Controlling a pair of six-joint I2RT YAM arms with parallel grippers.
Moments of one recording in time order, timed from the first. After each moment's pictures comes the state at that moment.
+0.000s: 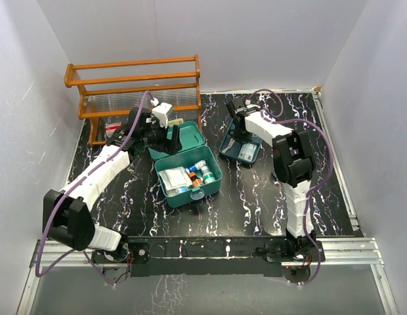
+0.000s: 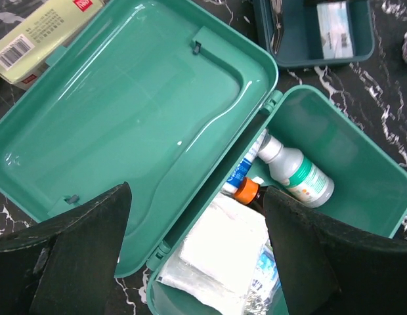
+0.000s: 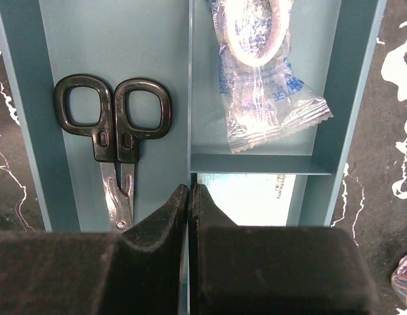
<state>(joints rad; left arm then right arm) -0.37 1.38 1.11 -0.40 0.27 -0.06 0.37 2.16 1.70 -0.73 0.35 0.68</state>
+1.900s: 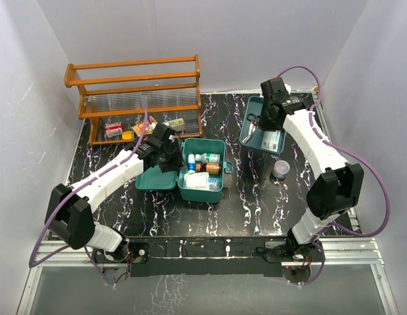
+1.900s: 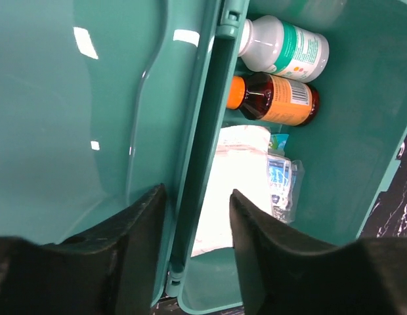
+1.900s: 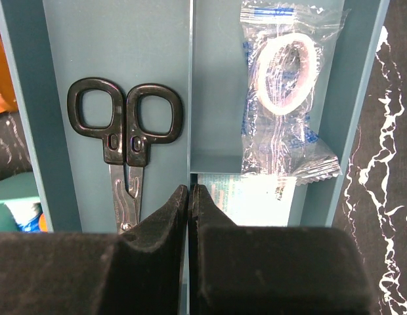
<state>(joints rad) -0.59 1.43 1.10 -0.65 -0.04 -0.76 0.26 1.66 1.63 -0.93 0.23 0.47</state>
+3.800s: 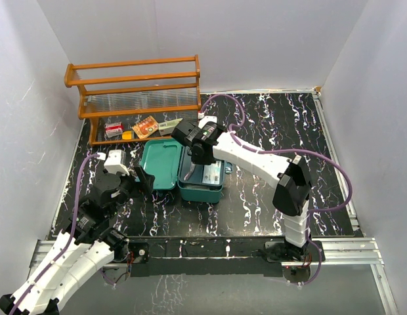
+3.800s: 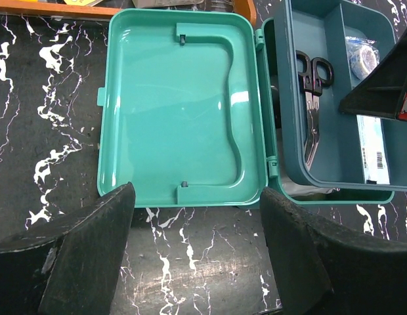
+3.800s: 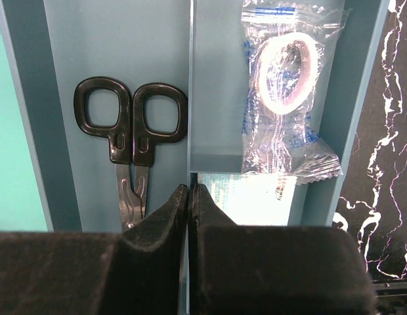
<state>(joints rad) -0.59 0.45 0.63 -0.61 -0.28 -0.47 0.93 1.92 1.86 -1.18 0.46 0.97</state>
